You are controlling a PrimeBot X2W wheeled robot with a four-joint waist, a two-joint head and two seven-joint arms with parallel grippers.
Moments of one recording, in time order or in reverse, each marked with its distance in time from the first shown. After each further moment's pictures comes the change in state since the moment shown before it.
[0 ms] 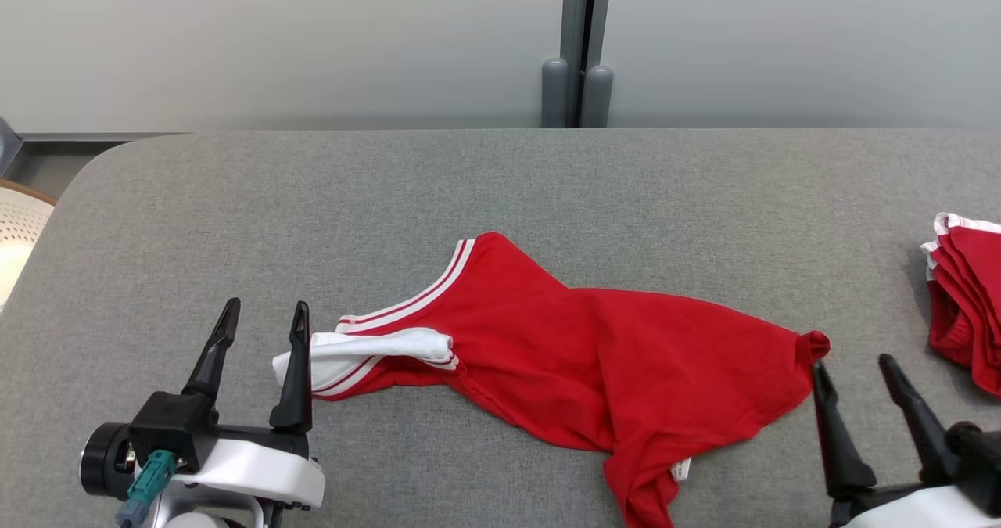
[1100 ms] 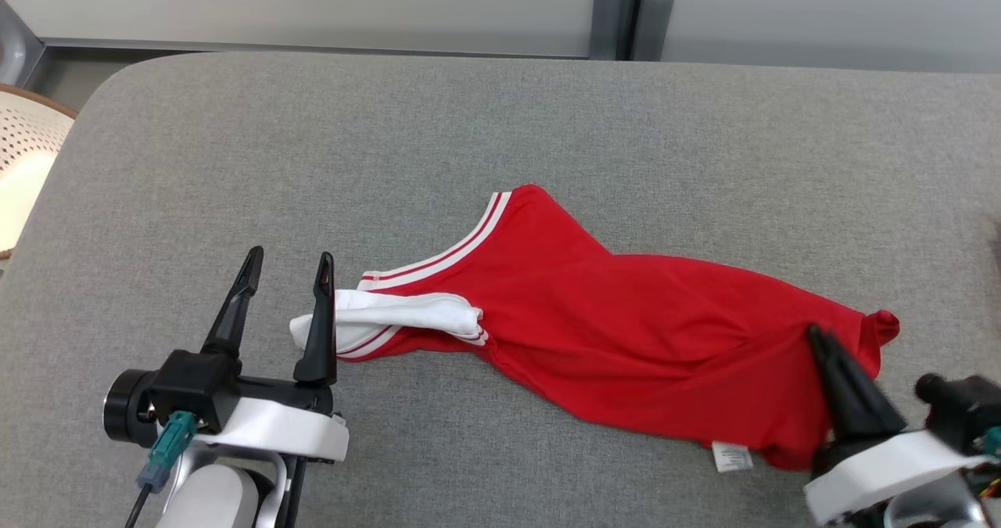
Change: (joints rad) left arm -0.102 -0.035 -0.031 0.036 0.020 -0.017 -0.036; right arm -0.137 -0.060 0.155 0.235 0.110 0.000 -0.071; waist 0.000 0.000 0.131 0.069
